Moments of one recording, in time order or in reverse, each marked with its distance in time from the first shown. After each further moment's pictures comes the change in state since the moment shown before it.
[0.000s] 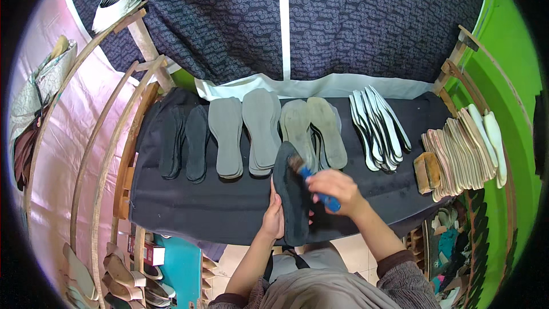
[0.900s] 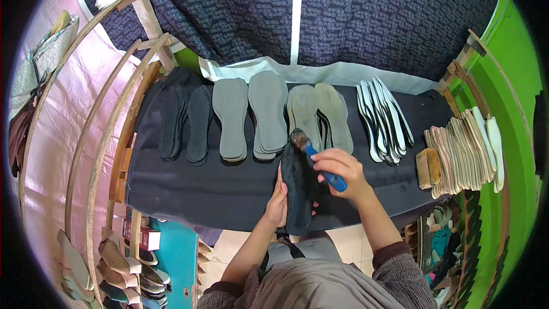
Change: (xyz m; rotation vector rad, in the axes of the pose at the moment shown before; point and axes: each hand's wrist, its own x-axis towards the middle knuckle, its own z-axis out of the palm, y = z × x) left_hand -0.003 0.004 0.010 0.092 0.031 0.008; right_hand 0.014 0.001 0.004 -0.030 -0.033 0.110
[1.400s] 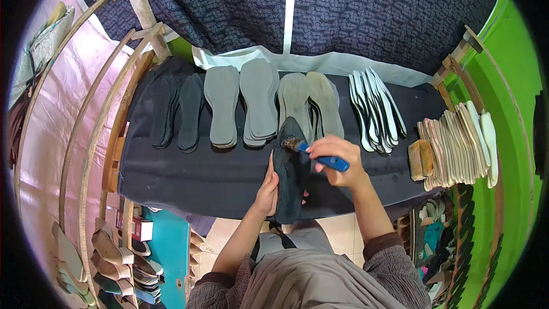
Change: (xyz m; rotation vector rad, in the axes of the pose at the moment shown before) left_hand -0.002 -0.002 0.003 0.090 -0.016 0.021; right_hand 0.003 -0.004 -0.014 0.137 -0.019 0.014
